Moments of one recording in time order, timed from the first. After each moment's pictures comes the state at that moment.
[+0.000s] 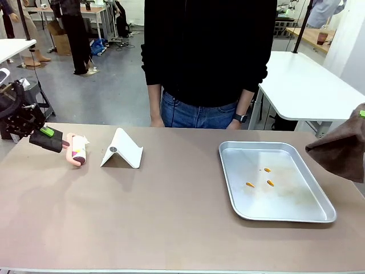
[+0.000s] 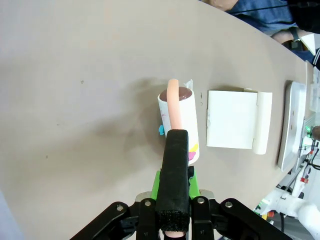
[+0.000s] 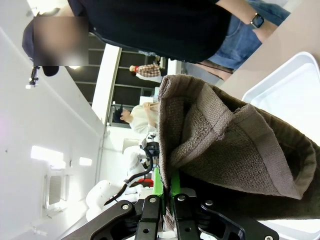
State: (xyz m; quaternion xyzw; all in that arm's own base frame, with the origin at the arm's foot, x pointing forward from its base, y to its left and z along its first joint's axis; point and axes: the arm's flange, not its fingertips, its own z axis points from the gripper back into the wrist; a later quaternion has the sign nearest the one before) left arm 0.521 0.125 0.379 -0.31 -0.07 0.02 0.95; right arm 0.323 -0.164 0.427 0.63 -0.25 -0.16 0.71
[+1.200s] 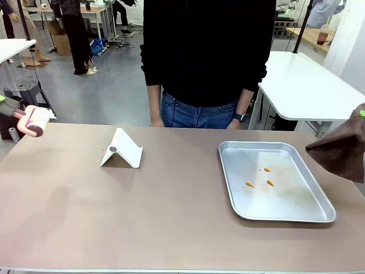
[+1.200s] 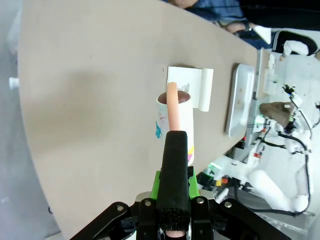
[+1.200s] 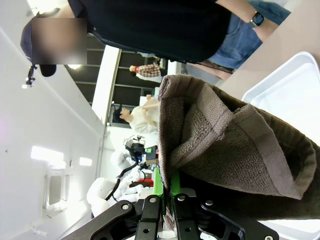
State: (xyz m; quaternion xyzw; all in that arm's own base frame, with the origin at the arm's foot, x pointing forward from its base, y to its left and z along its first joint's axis) left arm 0.516 0.248 0.480 -0.42 0.00 0.04 0.91; right arm 0.322 -0.164 0.426 0.63 -0.25 -0.16 0.71
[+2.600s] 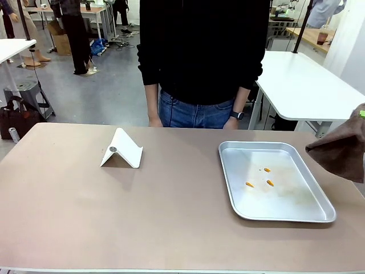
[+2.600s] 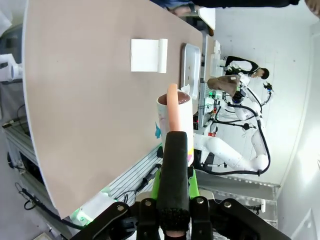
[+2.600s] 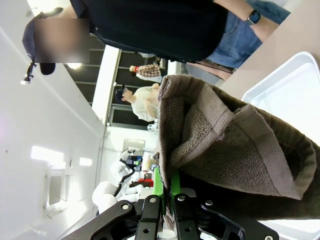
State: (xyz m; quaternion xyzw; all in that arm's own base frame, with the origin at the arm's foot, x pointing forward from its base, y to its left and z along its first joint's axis) left arm 0.435 0.363 0.503 -0.55 0.00 0.02 0.84; right arm 0.322 -0.164 0.426 0.63 -0.25 -0.16 0.71
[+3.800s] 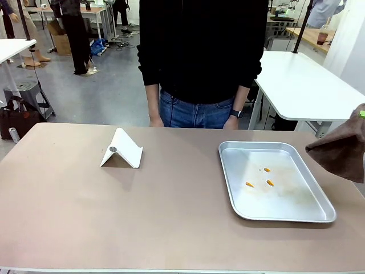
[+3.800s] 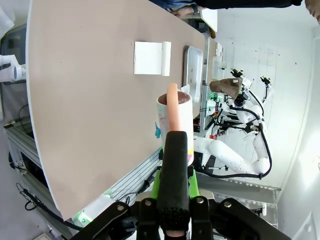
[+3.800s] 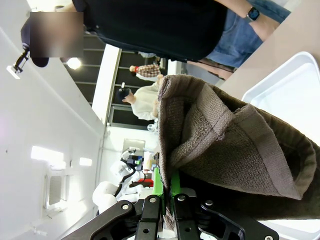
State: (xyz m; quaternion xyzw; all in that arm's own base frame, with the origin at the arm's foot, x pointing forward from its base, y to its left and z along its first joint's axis) left arm 0.439 0.367 0.498 -0.54 0.00 0.03 0.84; right arm 0.322 -0.164 0.426 0.63 -0.25 -0.16 0.71
